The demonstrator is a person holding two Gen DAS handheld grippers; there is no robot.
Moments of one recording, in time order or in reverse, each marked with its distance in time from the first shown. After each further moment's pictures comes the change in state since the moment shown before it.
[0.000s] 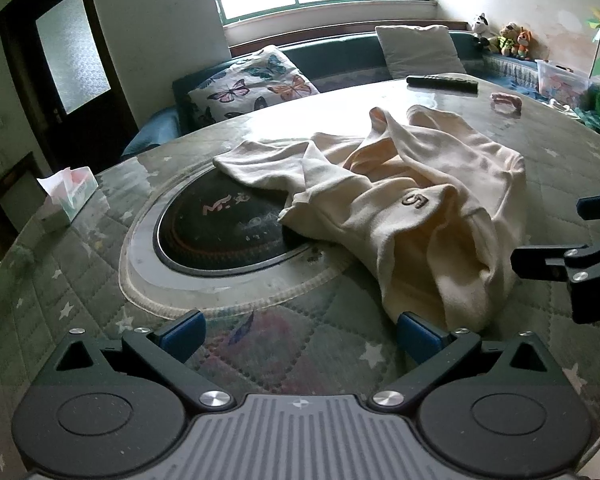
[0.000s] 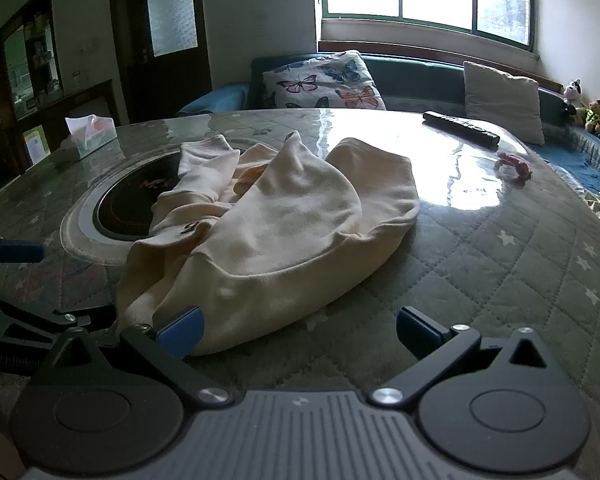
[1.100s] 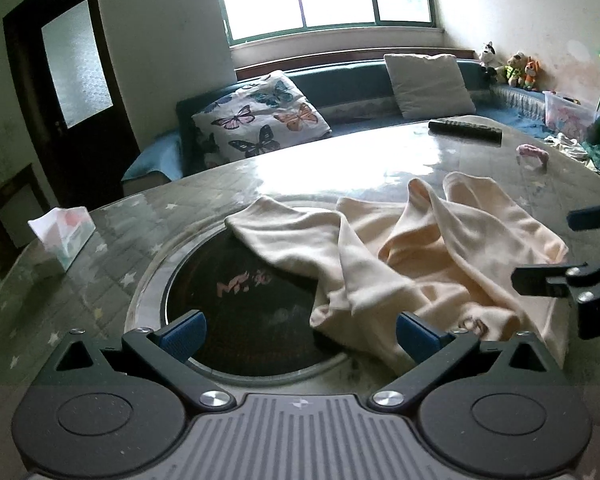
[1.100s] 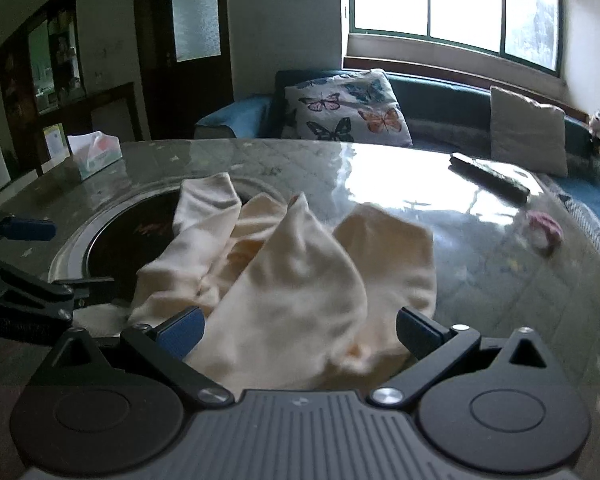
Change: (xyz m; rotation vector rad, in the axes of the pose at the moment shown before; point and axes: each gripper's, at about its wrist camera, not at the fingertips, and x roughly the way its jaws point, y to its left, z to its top) left arm 0.035 0.031 0.066 -0.028 -0.074 -0.021; right arm 0.038 -0.011 0.071 -0.079 -0.037 0.053
